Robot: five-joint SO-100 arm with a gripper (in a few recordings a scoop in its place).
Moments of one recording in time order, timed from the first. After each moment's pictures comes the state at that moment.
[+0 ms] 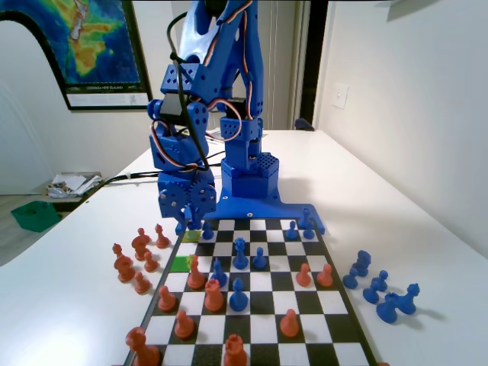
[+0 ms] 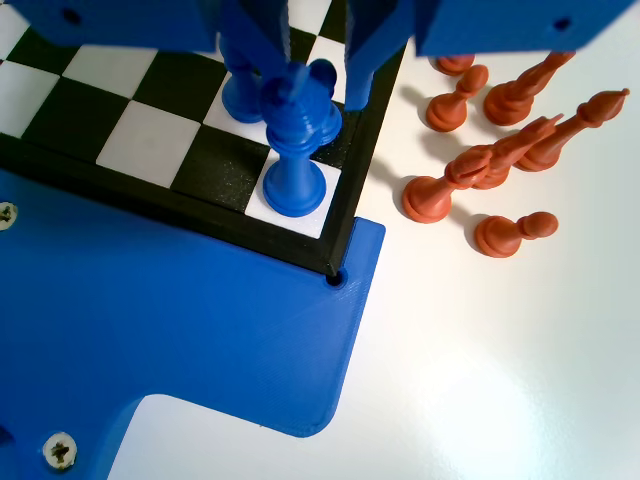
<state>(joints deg) 31.7 91.4 141.4 32.3 -139.7</state>
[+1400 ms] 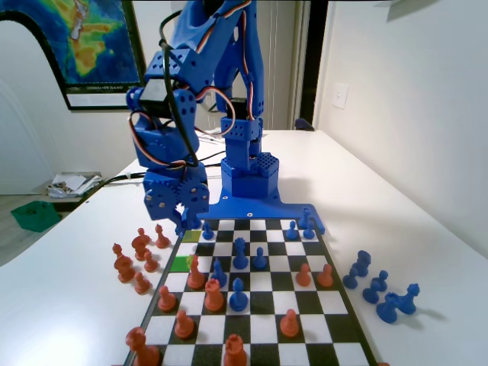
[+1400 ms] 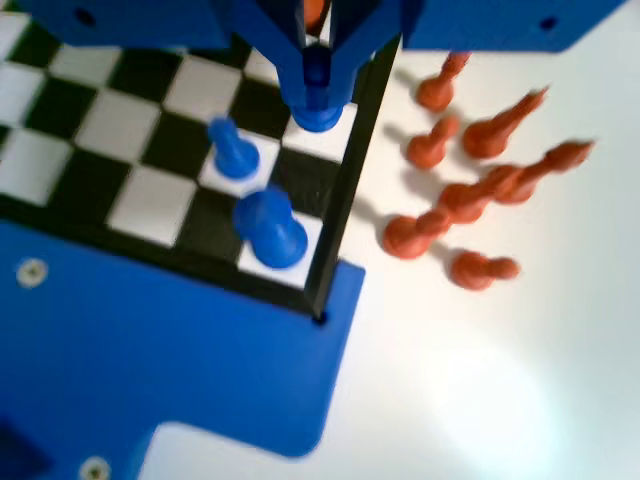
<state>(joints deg) 29.0 86.9 126.6 46.8 -134.8</state>
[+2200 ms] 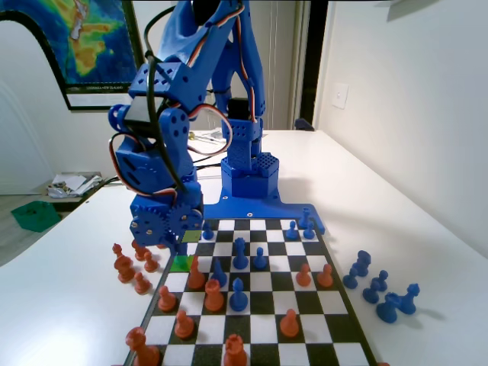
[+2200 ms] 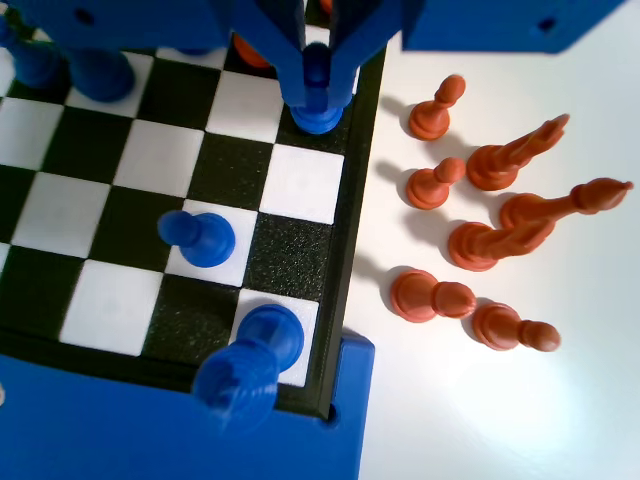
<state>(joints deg) 26.0 74.5 114.8 45.5 -126.3</state>
